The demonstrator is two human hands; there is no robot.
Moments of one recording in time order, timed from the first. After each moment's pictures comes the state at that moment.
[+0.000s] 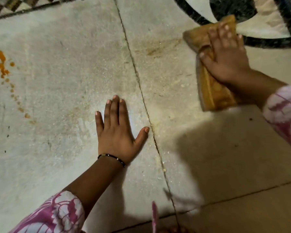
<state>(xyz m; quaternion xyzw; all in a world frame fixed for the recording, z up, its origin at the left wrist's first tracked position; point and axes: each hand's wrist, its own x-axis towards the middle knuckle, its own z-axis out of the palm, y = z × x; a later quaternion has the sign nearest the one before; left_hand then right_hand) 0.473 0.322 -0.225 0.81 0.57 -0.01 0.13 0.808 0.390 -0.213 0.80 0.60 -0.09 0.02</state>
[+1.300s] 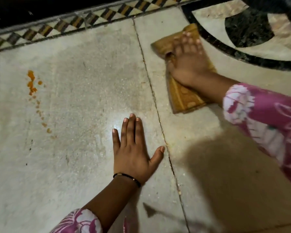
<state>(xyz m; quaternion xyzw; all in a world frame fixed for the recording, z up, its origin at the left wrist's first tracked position) 0.473 0.323 -0.226 0.81 0.57 -0.01 0.13 0.709 0.485 -0.213 0.76 0.65 -0.09 0.02</state>
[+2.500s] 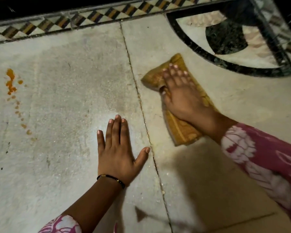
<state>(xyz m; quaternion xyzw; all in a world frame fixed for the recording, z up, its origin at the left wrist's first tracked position) 0.472 0.322 -0.229 0.81 0.57 -0.01 0.14 0.706 0.401 -0.220 0.72 0.69 -0.08 -0.02</state>
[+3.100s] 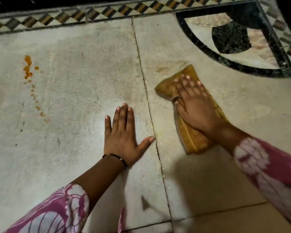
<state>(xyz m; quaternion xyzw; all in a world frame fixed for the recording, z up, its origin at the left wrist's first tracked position) 0.470 0.325 -0.227 0.82 0.55 -0.02 0.12 0.714 0.349 -0.218 0.69 0.71 -0.08 0.00</state>
